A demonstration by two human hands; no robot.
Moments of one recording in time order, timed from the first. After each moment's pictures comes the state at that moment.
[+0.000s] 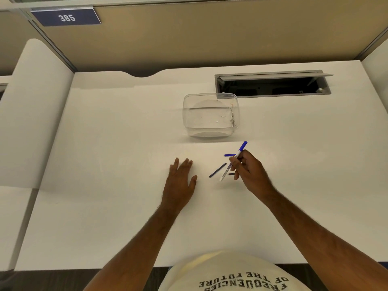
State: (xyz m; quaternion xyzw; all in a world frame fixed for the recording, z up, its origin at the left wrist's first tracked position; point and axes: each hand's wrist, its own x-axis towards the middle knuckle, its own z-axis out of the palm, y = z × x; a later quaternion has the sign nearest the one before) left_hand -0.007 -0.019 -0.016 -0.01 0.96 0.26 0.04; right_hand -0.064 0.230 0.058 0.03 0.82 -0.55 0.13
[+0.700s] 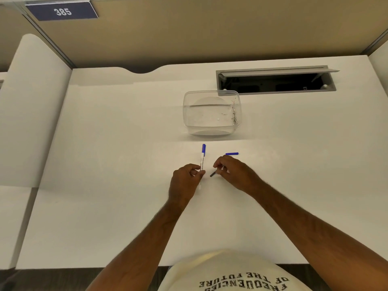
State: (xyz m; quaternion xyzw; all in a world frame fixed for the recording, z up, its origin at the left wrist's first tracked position) left_hand -0.028 0.005 0.015 -0.21 0.86 0.45 0.10; right_hand -0.088 0.205 0.021 -0.17 0.90 -0.31 0.24
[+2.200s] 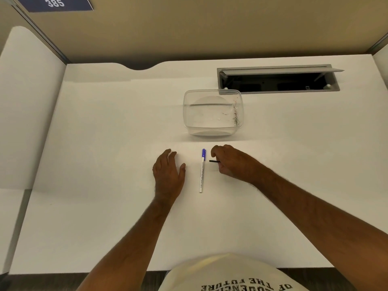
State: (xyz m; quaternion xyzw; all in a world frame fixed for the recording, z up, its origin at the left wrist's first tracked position) left_hand -0.037 -0.045 -0.031 -0.12 0.96 0.24 -0.04; right_hand -0.124 0.201 0.019 -0.37 0.91 -0.17 0.03
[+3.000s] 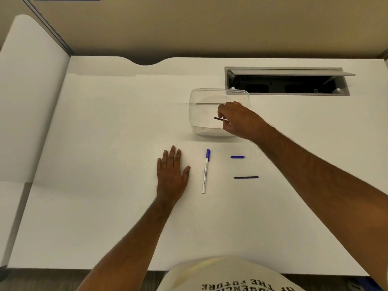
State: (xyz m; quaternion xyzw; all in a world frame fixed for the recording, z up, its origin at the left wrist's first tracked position) left_hand -0.033 -0.049 -0.044 -0.08 0.98 0.20 0.02; right_hand -0.238 0.174 0.078 -0.32 0.94 -0.13 0.08
